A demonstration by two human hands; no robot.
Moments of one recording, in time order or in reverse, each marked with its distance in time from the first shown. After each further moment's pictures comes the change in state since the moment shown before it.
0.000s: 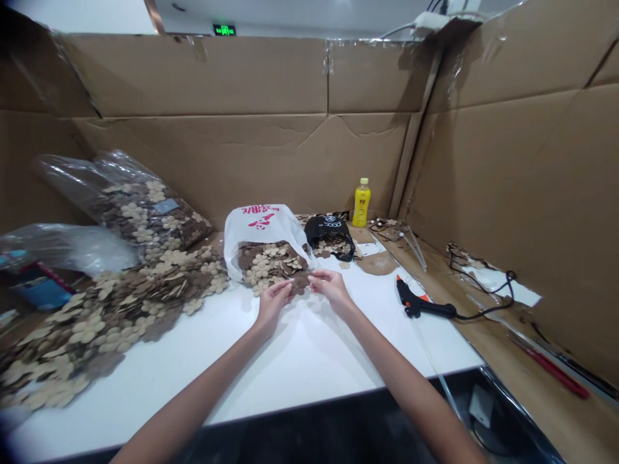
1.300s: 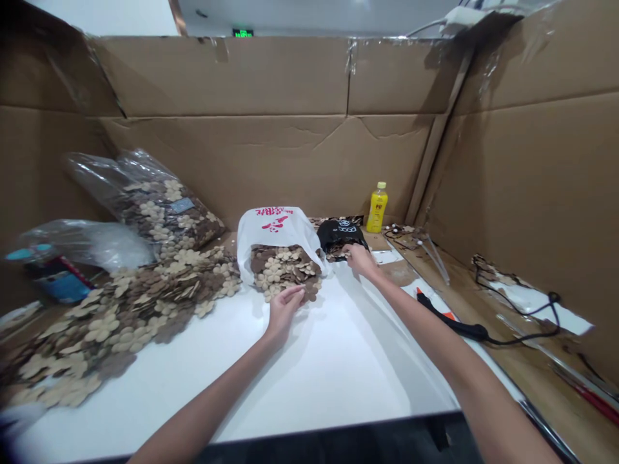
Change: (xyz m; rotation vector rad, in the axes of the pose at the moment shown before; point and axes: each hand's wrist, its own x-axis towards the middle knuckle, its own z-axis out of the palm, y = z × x) left_hand -0.005 0.007 -0.001 0.000 0.045 -0.002; right_hand 0.098 -0.043 -0.050 -1.523 -0.033 -0.375
